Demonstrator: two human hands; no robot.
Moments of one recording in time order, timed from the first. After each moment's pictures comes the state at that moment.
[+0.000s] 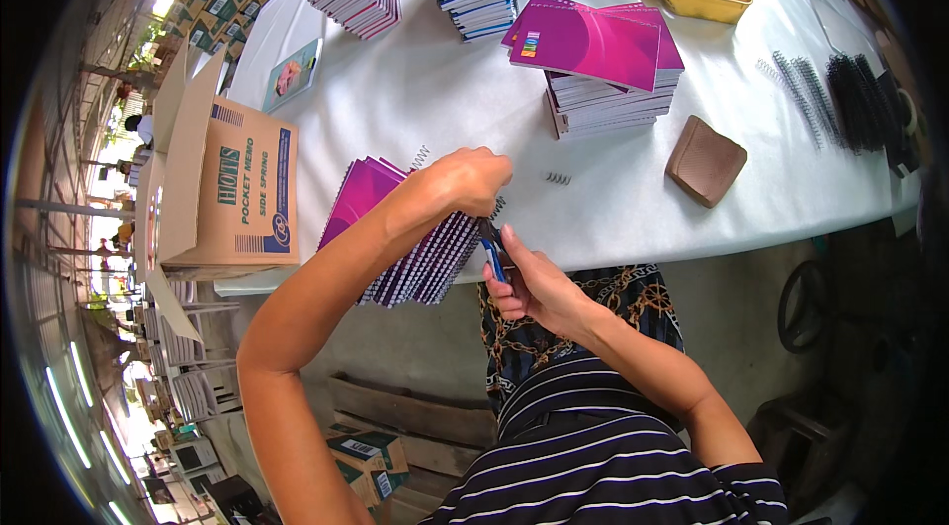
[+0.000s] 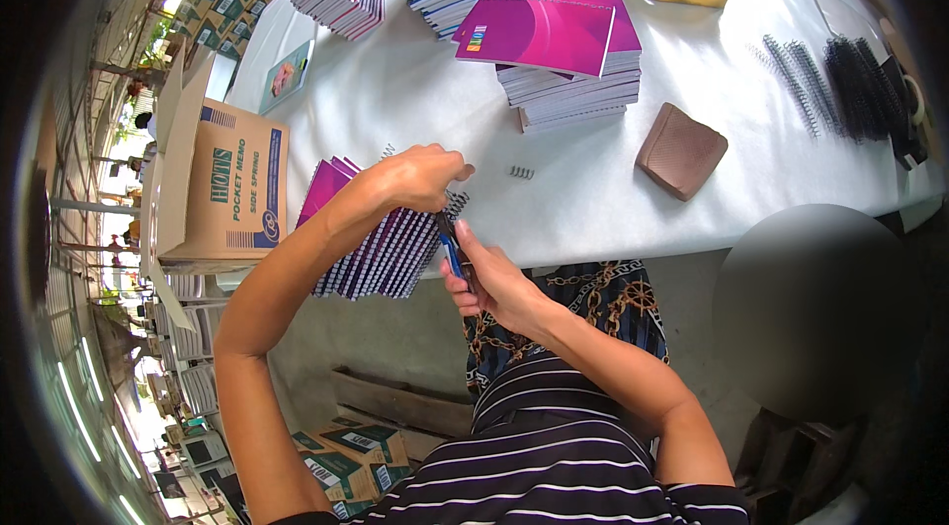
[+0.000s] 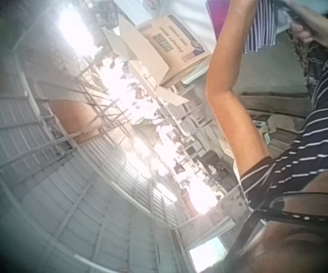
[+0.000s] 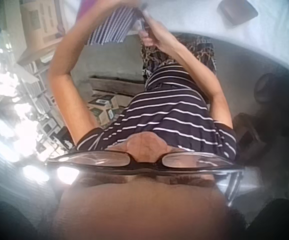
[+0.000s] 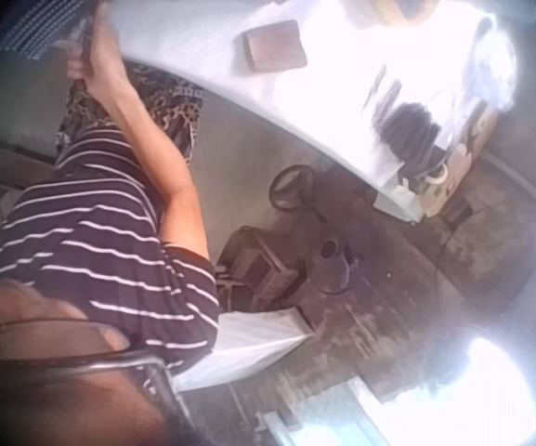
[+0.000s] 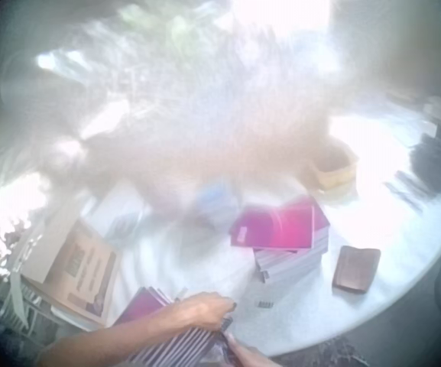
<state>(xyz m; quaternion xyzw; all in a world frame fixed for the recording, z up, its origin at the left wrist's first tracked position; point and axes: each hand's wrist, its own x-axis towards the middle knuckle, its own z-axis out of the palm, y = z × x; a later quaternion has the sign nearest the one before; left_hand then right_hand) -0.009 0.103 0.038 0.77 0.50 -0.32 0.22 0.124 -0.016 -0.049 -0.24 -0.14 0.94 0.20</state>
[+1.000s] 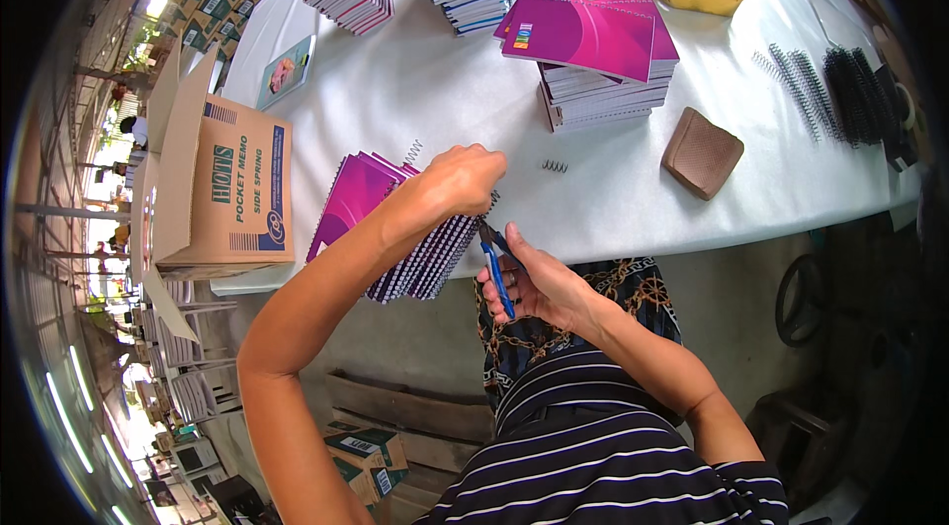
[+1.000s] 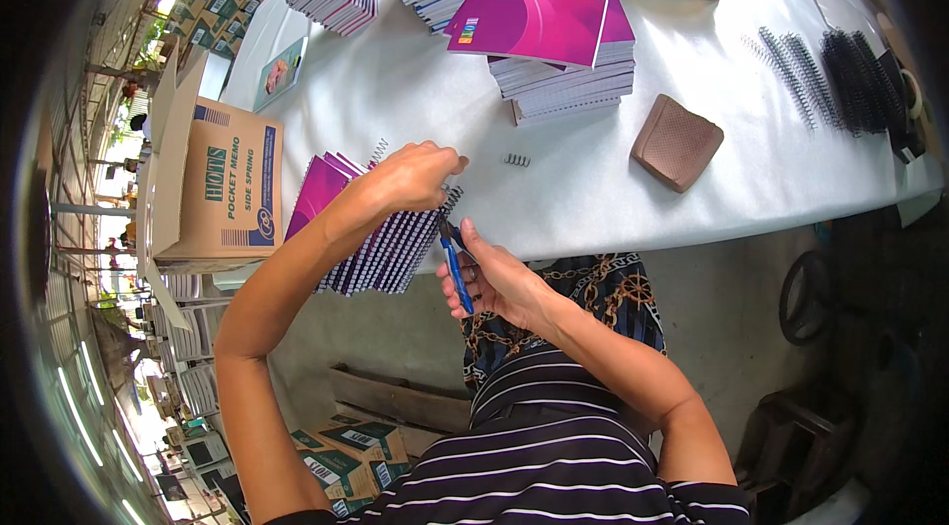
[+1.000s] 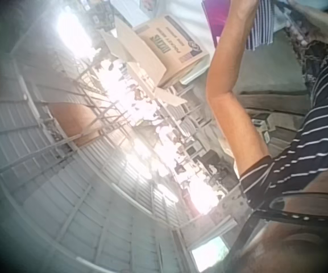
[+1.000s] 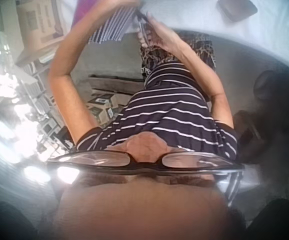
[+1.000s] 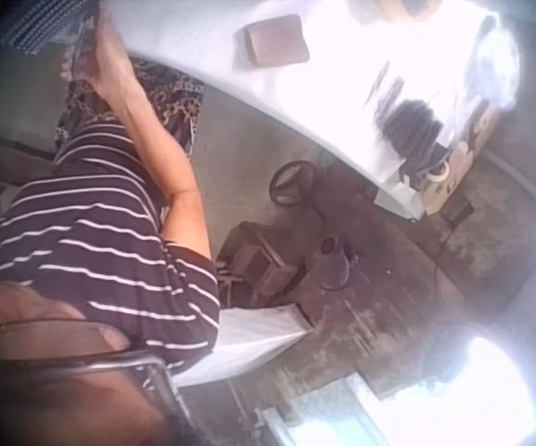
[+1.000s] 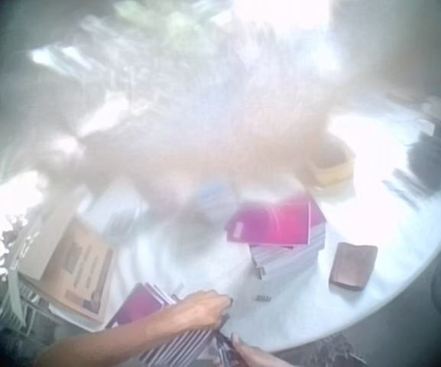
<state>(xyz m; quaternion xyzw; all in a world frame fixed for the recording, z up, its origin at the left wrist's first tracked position) -0.020 0.093 0.021 0.82 0.50 -0.22 0.19 0.132 -0.017 -0.055 -0.28 -0.16 0.93 0.16</state>
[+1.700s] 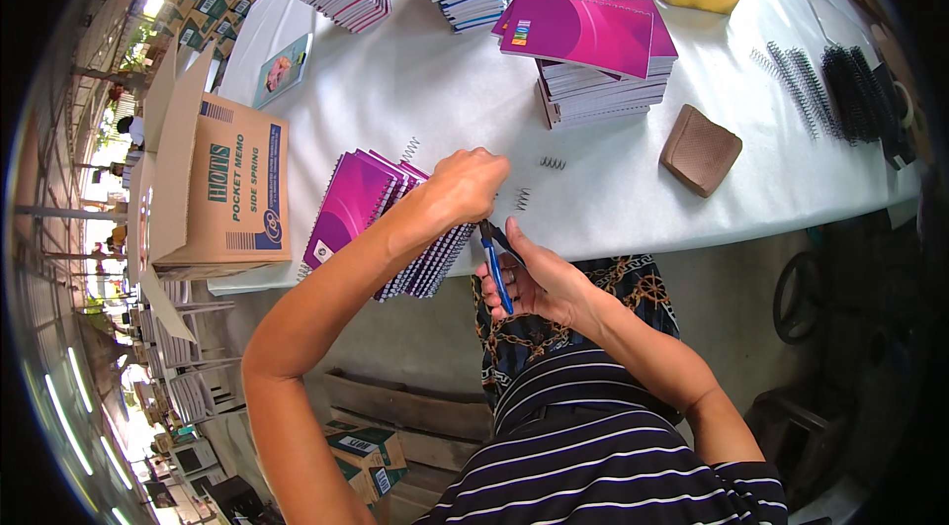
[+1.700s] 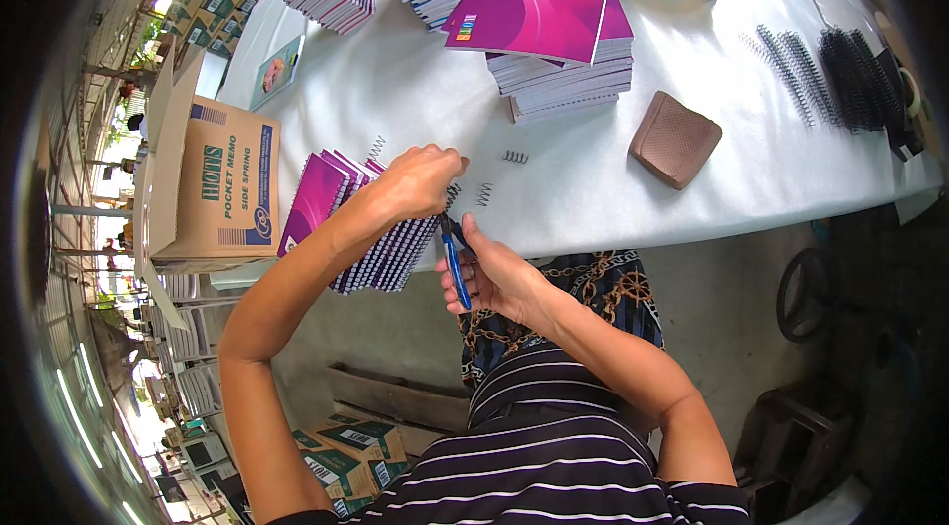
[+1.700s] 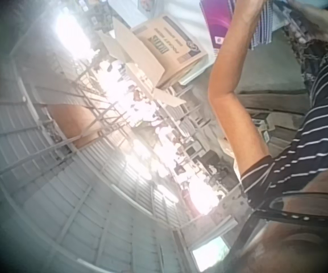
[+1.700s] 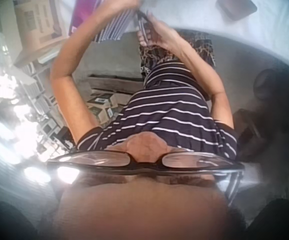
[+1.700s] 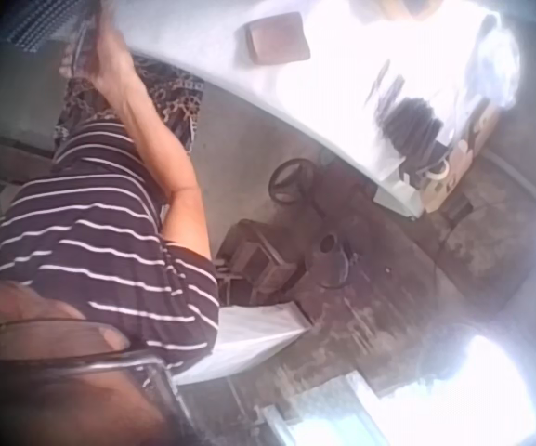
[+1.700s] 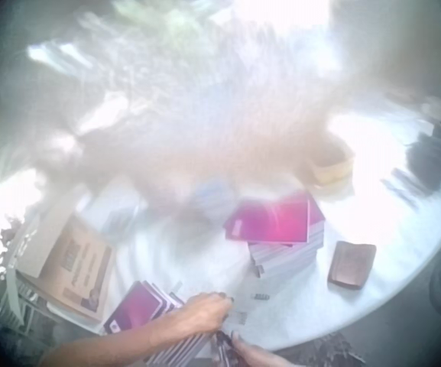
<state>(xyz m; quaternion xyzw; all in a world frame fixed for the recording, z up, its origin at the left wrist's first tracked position) -0.015 0.079 0.018 0.83 0.50 -0.19 0.17 0.130 -0.014 -0.044 -0.32 -0.10 0.93 0.15</state>
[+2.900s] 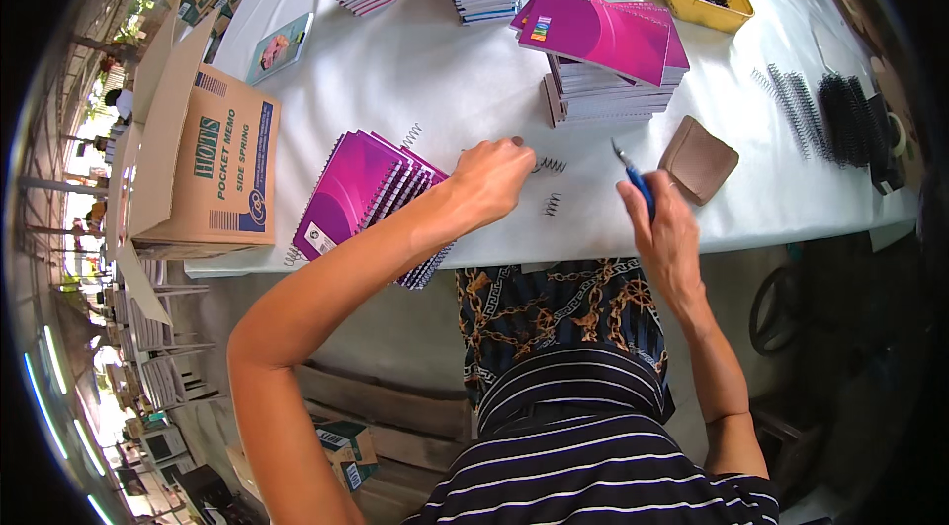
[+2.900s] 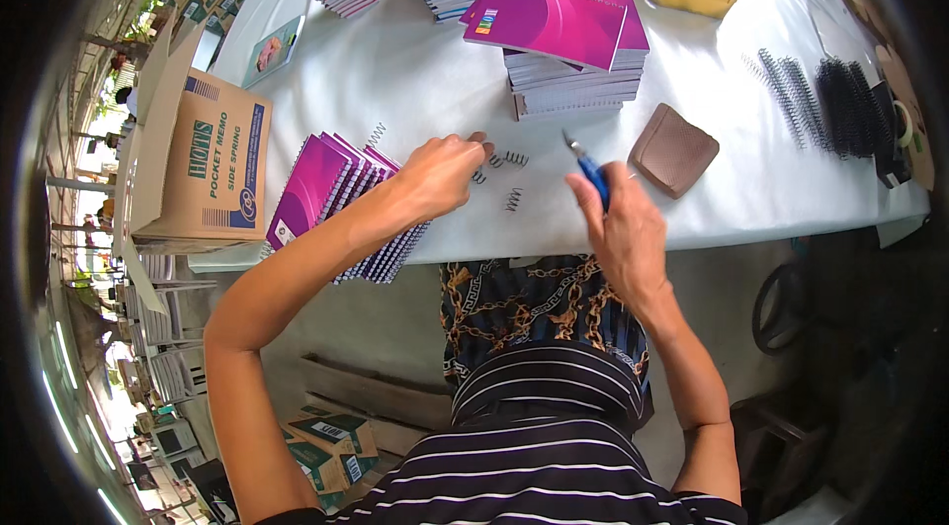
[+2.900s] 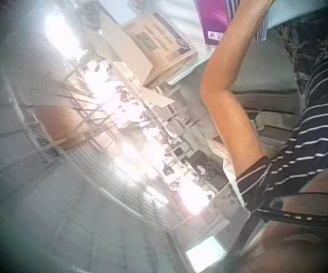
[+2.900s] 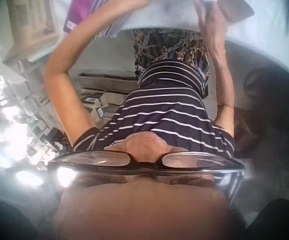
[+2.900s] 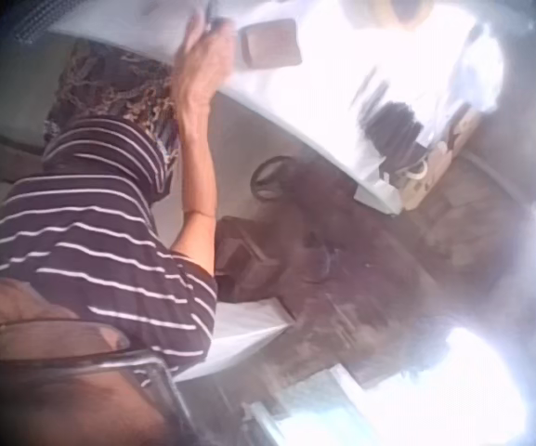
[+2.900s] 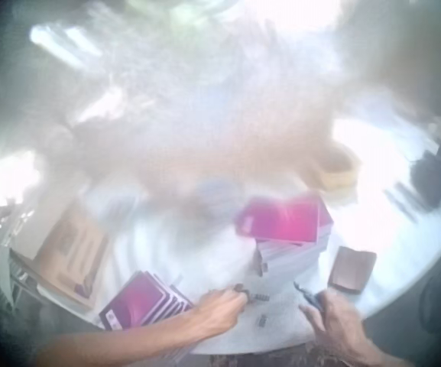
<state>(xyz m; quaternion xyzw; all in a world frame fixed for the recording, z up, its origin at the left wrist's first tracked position) 0.002 0.071 0.009 0.85 0.50 -0.08 0.16 0.237 0.010 -0.018 -0.65 -0.67 0.24 0.27</state>
